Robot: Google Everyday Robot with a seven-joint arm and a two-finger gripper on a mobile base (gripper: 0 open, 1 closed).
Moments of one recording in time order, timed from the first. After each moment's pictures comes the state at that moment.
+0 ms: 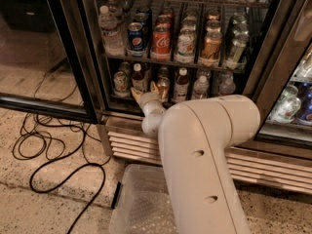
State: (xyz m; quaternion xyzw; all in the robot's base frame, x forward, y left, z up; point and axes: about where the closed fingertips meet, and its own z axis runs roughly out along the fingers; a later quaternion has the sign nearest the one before) arm 0.887 0.029 0.621 -0.13 0.71 0.04 0.69
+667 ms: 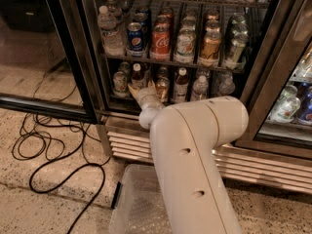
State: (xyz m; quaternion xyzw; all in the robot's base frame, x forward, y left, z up) arm 0.918 0.044 0.619 -0.12 0.71 0.05 0.69
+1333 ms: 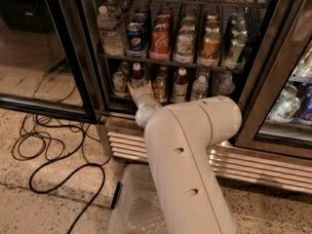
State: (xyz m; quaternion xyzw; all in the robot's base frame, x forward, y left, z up) arm 0.926 0.067 0.620 -0.13 0.71 0.06 0.69
